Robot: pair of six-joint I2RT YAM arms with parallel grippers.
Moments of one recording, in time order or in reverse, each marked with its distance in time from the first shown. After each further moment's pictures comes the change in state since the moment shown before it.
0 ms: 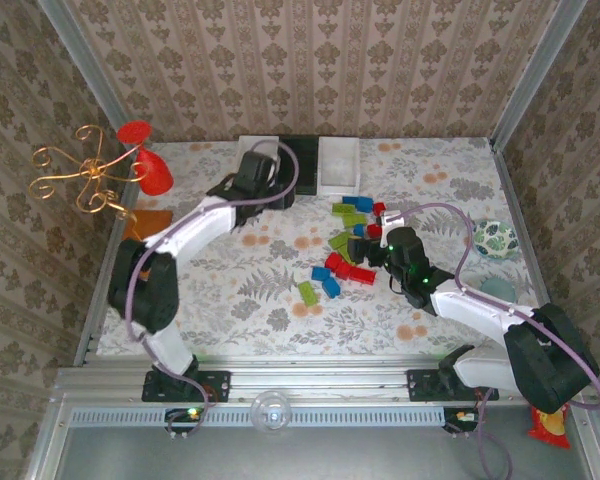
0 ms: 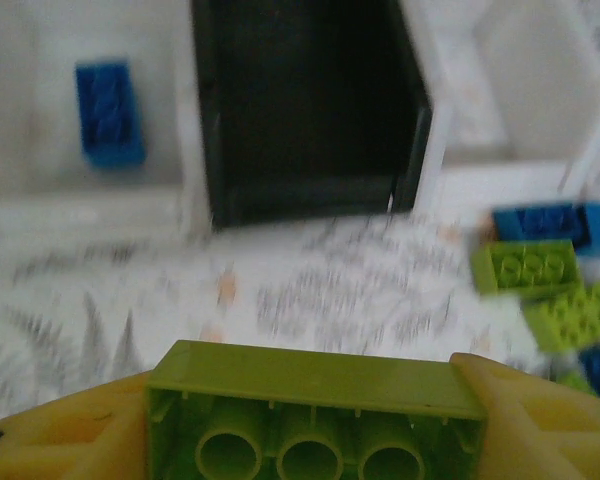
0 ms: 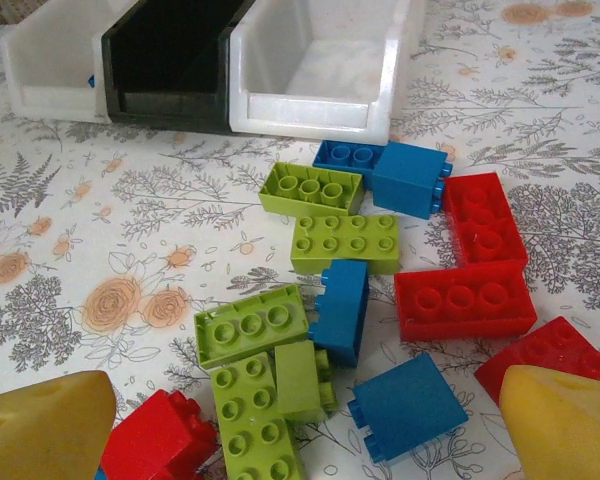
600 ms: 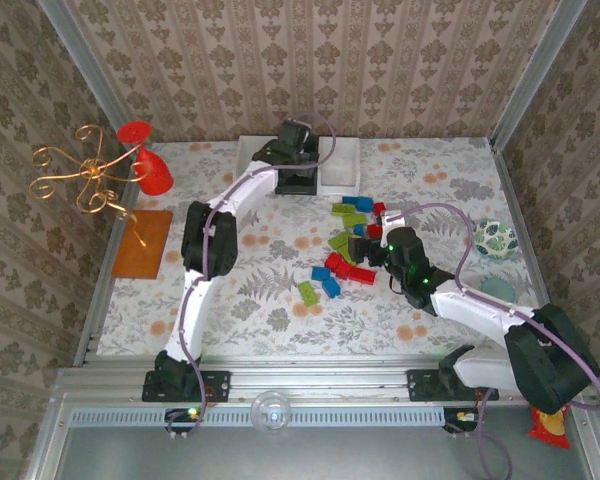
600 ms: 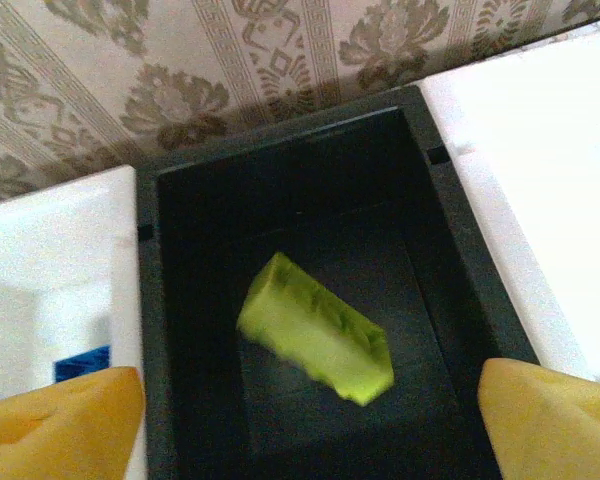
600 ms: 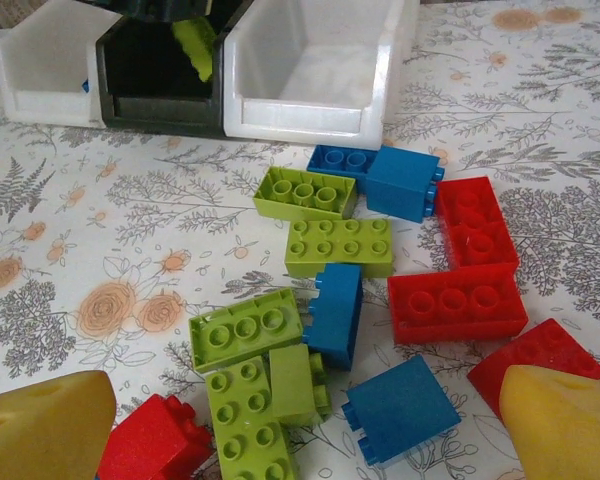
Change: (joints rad) left arm -0.009 0.582 0.732 -0.122 -0.188 0.261; right arm 0.002 -0.005 0.000 0.000 0.023 0.000
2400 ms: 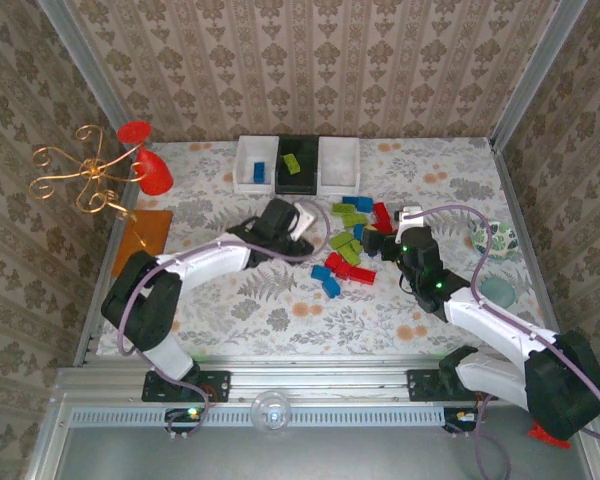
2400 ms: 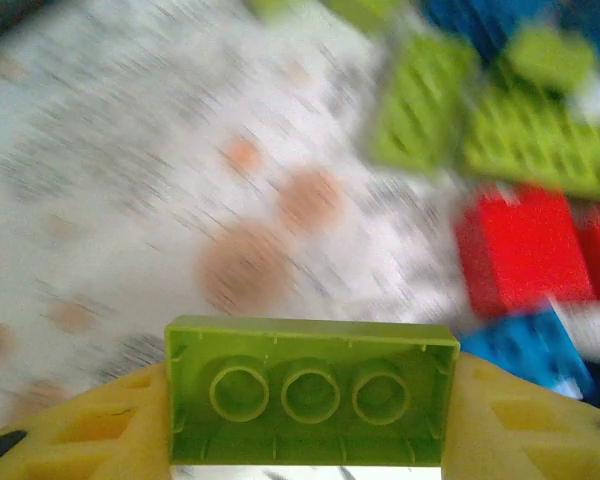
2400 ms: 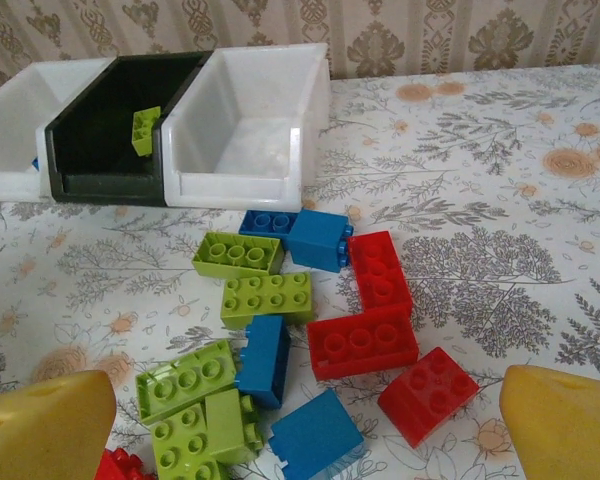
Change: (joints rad) left arm -0.171 -0.733 -1.080 0.222 0.247 0.059; right arm -0.044 -0.144 -0.012 -0.059 0.100 -0.010
